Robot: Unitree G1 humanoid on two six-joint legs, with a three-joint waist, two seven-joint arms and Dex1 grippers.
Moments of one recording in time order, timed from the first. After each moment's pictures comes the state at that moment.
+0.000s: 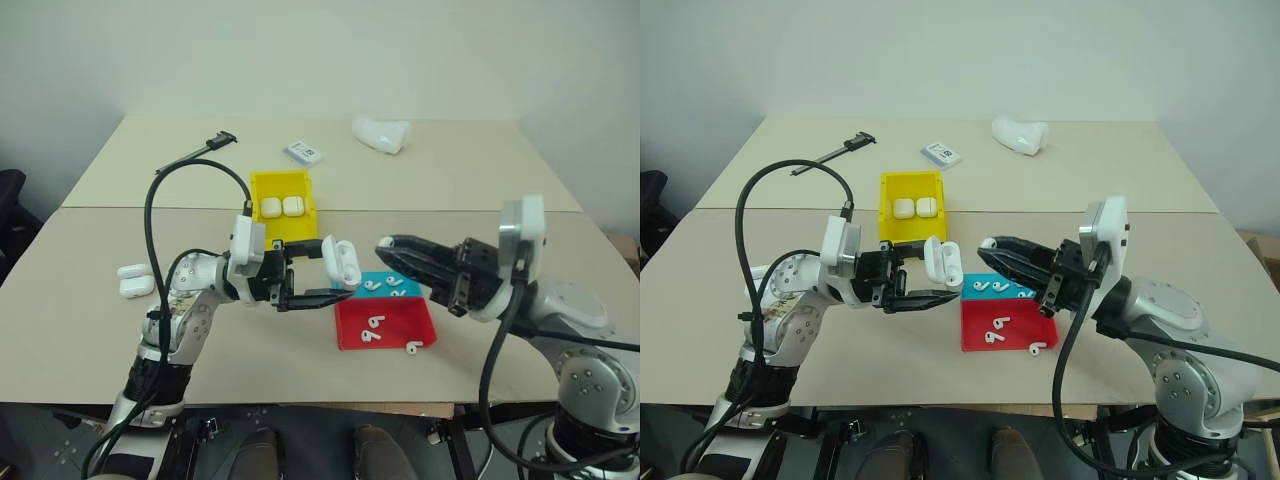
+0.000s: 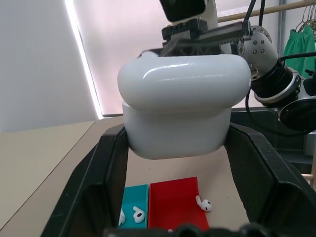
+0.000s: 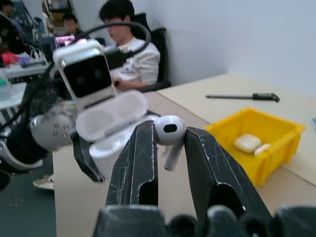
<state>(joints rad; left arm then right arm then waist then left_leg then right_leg) -0.49 0.39 -0.07 -0.14 -0.56 0.19 -1.25 -0.36 -0.43 -0.28 -0.69 0.87 0.86 0.72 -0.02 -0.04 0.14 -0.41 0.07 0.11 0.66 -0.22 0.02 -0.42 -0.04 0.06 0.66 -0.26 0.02</state>
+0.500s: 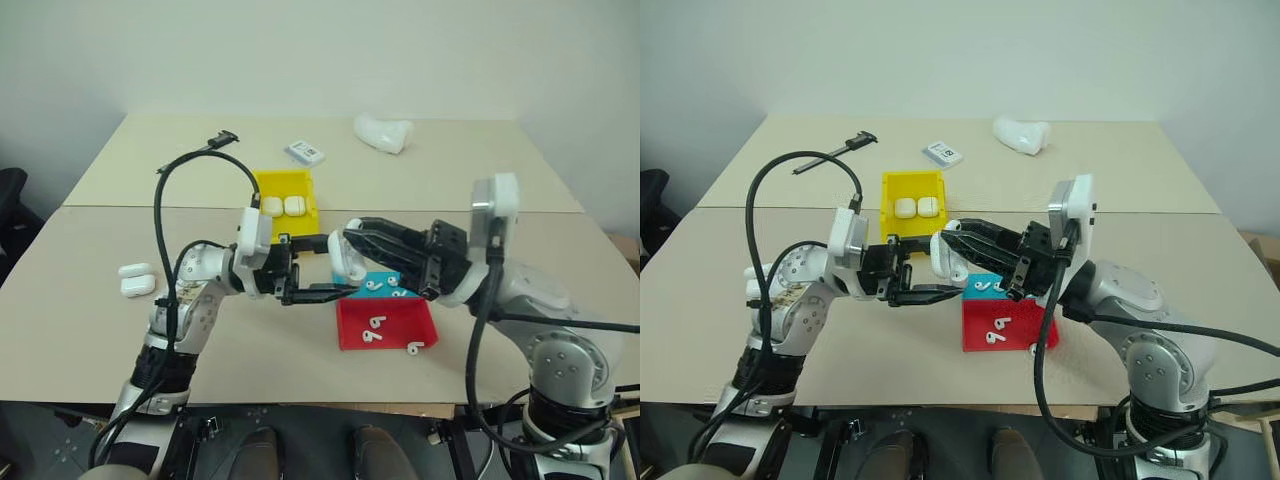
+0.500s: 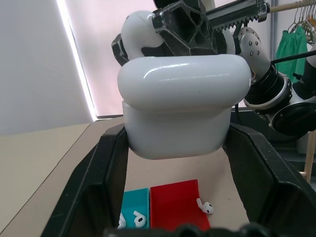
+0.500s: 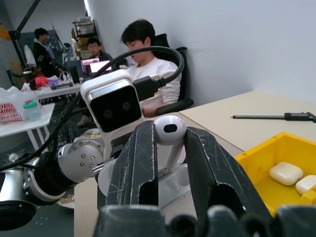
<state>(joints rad) -0.53 0.38 -0.08 -0.10 -0.55 0.19 -1.28 -0.41 -0.42 -0.14 -0.64 0.92 0.80 0.62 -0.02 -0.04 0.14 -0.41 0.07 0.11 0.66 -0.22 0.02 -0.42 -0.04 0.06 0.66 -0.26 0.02</state>
